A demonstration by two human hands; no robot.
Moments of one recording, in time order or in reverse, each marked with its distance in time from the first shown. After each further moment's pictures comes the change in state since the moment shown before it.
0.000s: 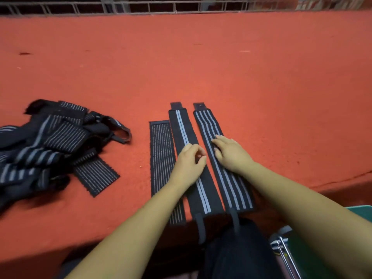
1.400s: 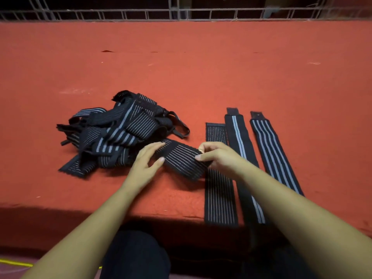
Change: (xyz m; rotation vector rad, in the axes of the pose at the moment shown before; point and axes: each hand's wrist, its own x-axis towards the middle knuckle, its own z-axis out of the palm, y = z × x) left_hand -0.102 -0.150 -0.207 0.143 0.264 -0.031; right_hand 0.002 -0.207 -0.010 1.214 -0.558 -0.143
